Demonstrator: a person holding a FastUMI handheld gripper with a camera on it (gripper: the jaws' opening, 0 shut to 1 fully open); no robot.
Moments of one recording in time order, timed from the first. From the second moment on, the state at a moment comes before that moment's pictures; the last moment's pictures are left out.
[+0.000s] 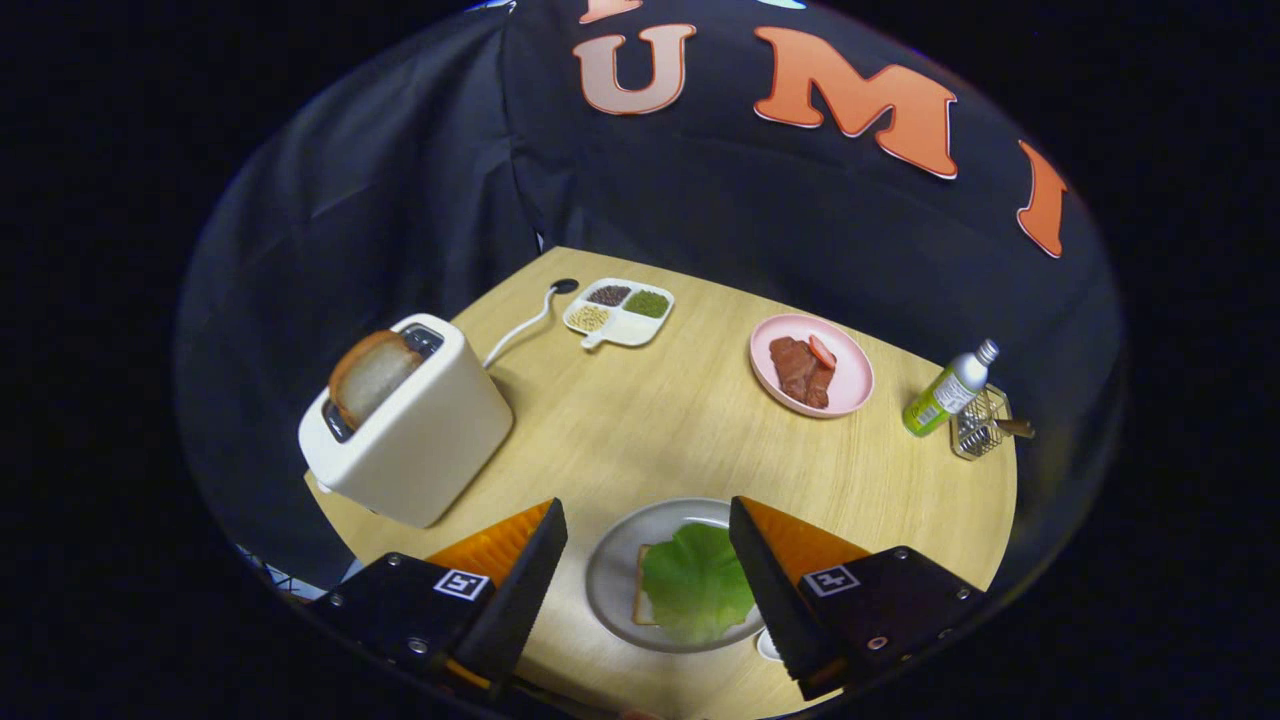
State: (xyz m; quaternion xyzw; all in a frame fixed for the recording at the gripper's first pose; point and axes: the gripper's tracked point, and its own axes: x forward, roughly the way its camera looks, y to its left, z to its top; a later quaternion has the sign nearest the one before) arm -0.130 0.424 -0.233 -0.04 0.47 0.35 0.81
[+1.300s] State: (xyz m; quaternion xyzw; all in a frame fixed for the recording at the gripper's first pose) arm -0.192 0.646 -0.202 -0.11 0.60 0.36 0.71
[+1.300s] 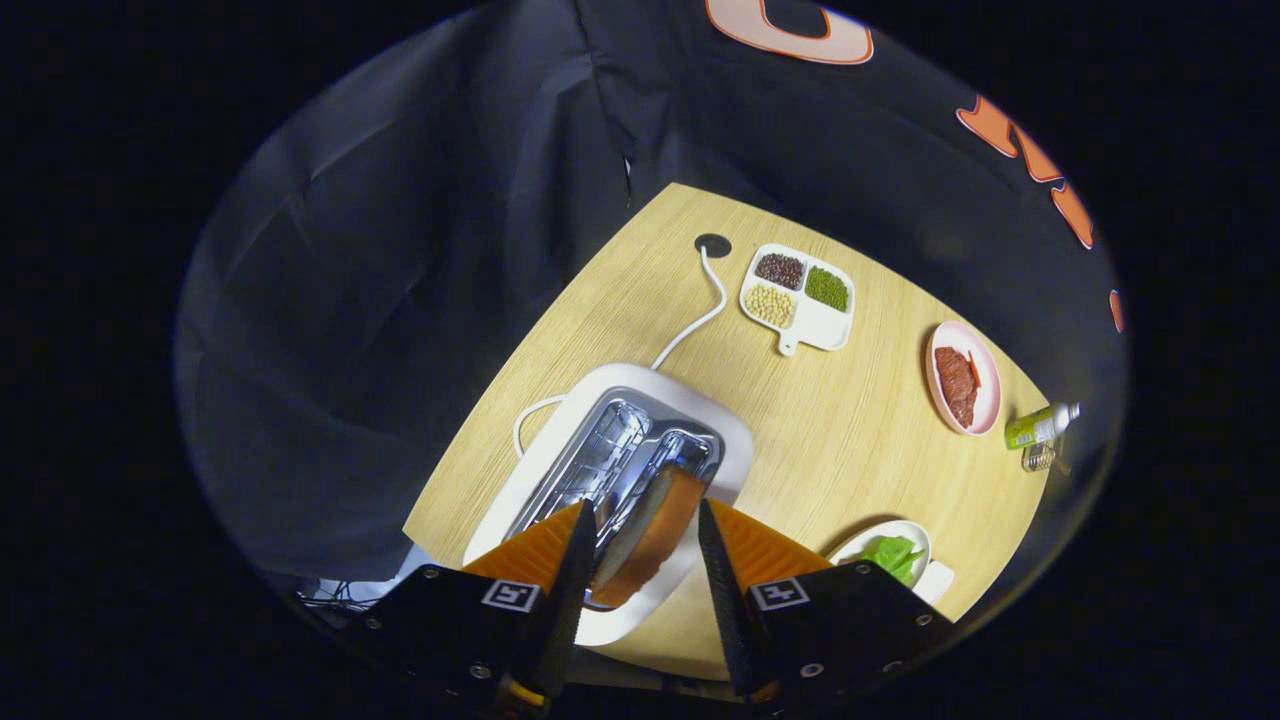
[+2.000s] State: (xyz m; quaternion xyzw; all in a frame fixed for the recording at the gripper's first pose) arm -0.179 0.638 -0.188 -0.05 0.60 0.36 0.71
